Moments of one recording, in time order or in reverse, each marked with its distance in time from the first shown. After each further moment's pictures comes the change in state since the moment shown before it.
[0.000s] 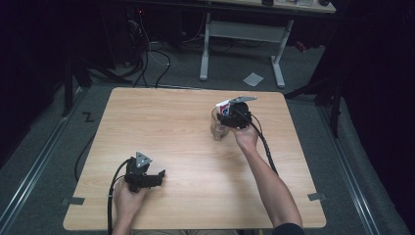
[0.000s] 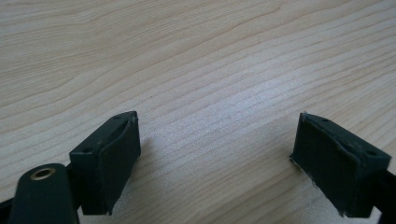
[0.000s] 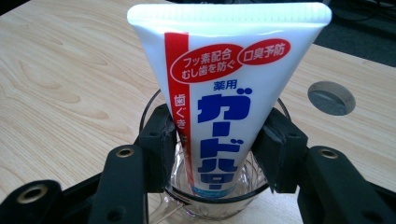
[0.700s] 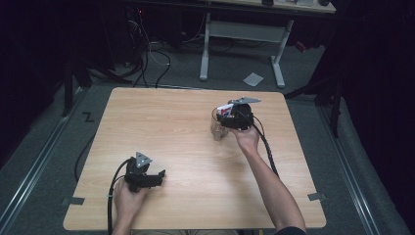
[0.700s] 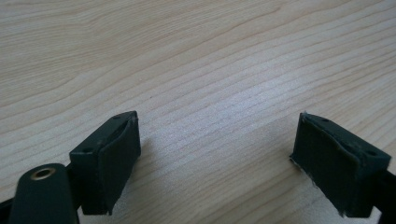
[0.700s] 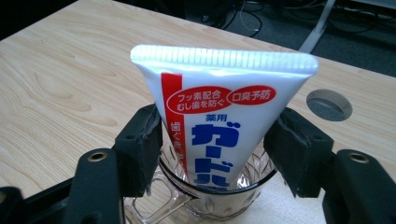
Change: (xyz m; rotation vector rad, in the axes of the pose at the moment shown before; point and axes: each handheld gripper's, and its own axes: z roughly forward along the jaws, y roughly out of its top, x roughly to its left) left arm 0.000 0.000 0.000 0.000 0.000 0.000; right arm 0.001 -0.004 -0.011 -0.056 0.012 0.012
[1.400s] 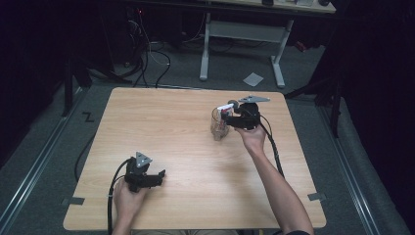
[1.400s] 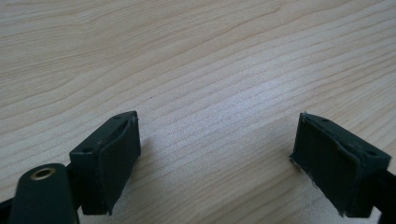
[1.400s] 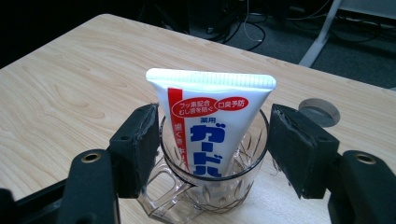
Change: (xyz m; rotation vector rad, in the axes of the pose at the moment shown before) left arm 0.000 0.000 0.000 0.000 -0.001 0.000; right arm -0.006 0.004 -0.026 -0.042 0.028 0.011
